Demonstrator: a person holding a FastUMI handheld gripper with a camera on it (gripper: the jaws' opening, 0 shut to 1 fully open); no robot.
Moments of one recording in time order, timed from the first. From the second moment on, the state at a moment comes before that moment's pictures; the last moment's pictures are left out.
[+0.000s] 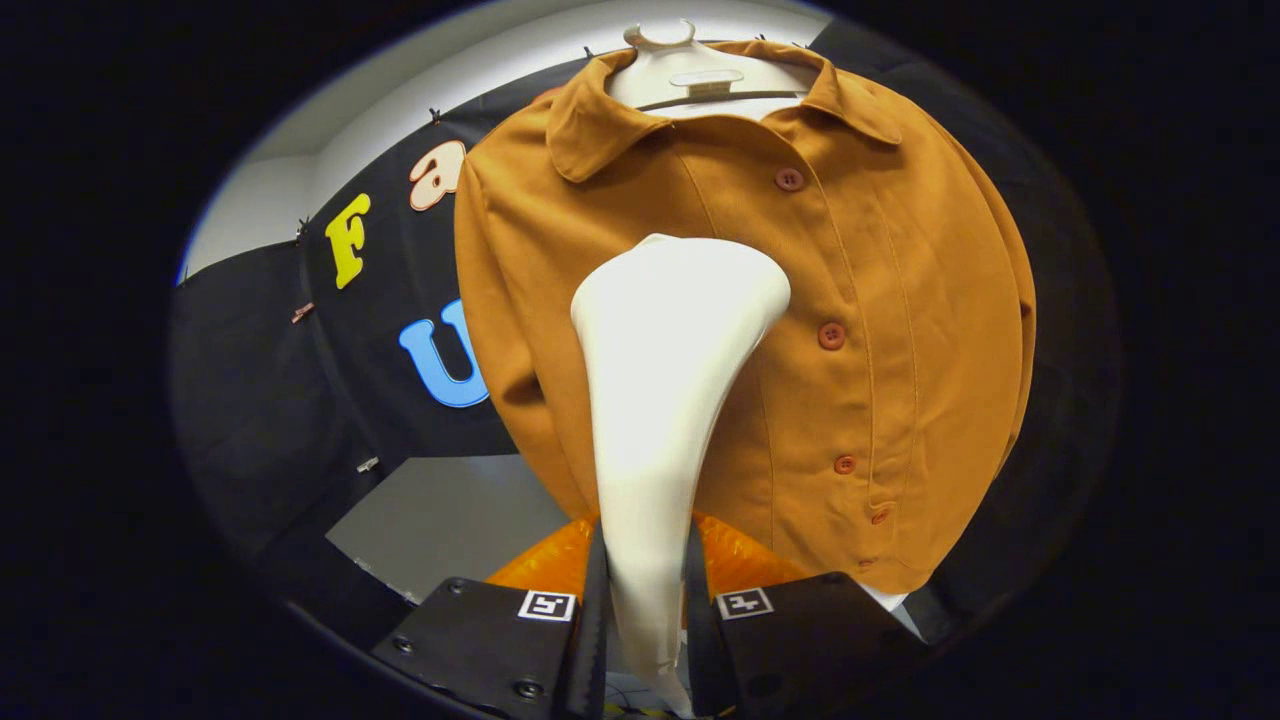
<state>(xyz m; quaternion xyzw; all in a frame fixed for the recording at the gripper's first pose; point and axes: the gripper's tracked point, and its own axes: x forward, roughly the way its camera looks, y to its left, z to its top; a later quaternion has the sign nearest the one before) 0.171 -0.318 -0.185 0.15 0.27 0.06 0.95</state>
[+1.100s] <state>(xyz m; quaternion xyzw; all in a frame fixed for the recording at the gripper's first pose) 0.121 -0.328 -0.308 0.17 0.41 0.02 0.90</state>
